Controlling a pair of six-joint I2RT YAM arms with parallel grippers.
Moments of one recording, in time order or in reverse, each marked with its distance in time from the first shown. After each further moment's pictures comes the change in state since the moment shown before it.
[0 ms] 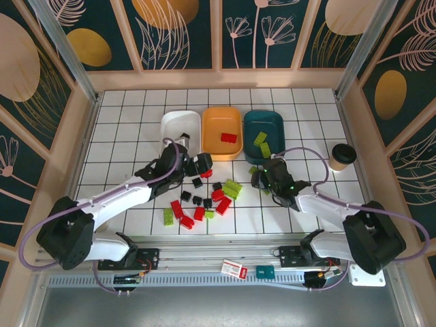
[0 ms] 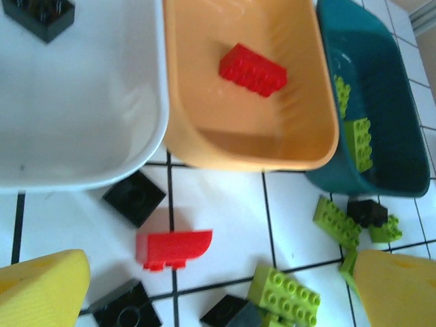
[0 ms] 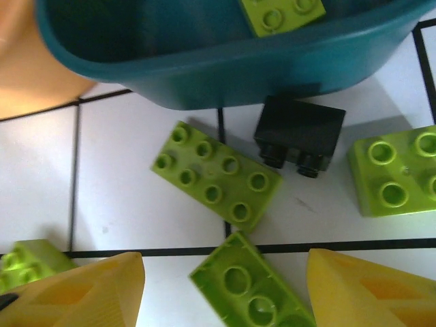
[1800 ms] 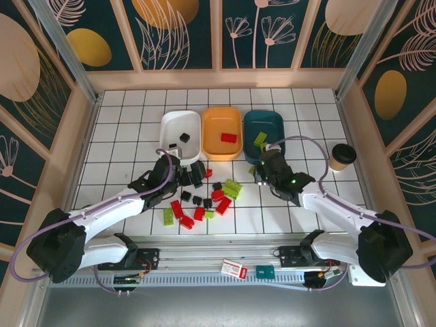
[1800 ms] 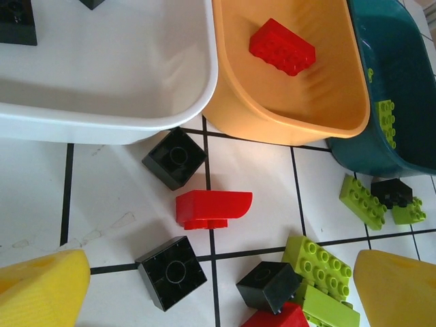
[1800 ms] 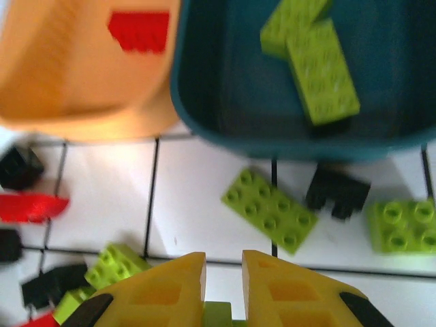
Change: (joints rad) left arm 0.000 -0.105 -0.138 0.034 -0.031 -0.003; right arm 0.047 -0.090 0.202 -0.191 0.033 -0.080
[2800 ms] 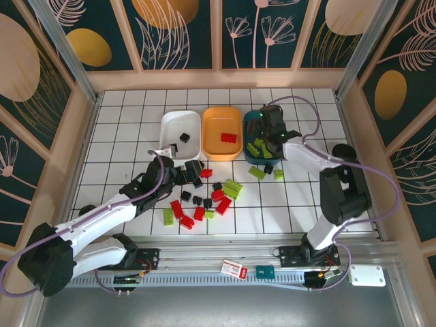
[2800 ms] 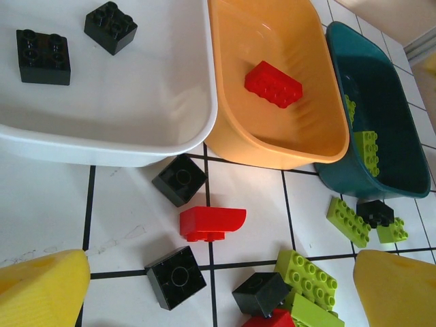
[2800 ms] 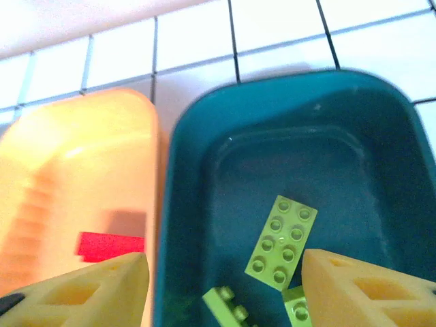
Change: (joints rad) left arm 0.000 -0.124 -0.012 -0.047 -0.056 -0.003; right arm -0.212 0.454 0.413 0.163 -0.029 -0.106
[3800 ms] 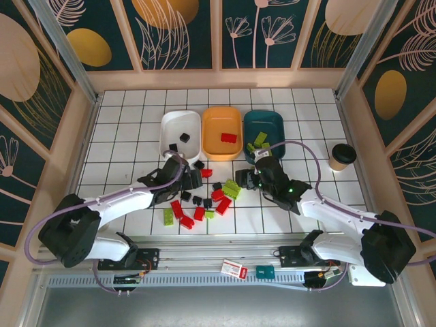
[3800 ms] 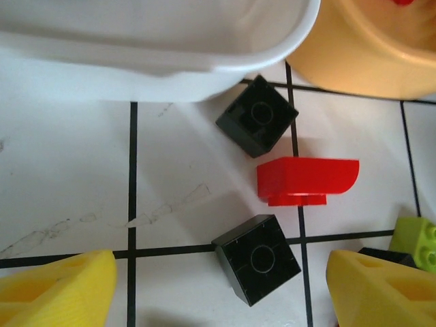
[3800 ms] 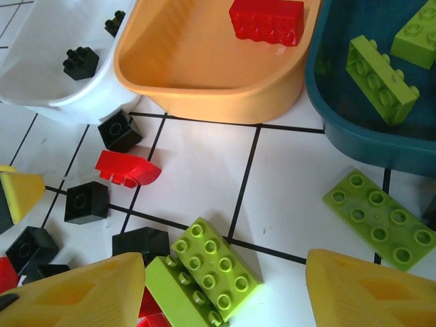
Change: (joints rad) left arm -0.022 0.277 0.056 -0.069 -0.031 0.084; right arm 0.341 -0.490 -0.527 0.024 -0.066 0.061
